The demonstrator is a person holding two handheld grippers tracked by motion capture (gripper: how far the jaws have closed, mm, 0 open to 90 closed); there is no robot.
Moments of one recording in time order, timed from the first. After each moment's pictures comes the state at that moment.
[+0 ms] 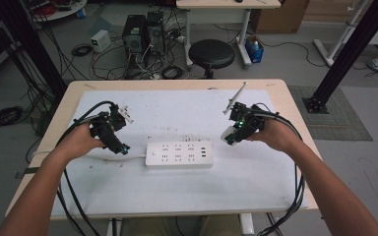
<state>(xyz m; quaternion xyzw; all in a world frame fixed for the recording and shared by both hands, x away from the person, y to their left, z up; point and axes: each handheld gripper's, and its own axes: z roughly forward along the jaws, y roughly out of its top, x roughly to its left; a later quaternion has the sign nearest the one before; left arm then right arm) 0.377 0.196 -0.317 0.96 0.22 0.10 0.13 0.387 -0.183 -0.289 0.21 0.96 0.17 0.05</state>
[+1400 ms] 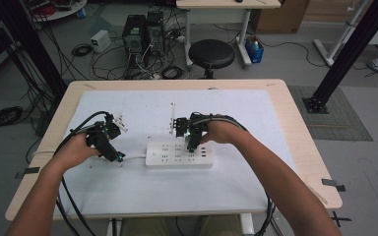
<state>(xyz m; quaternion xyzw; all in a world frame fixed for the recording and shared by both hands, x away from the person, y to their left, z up) 0.371 0.218 -0.348 0.96 0.24 0.10 0.14 0.414 -0.048 -0.352 0.03 1.00 0.04 0.05</state>
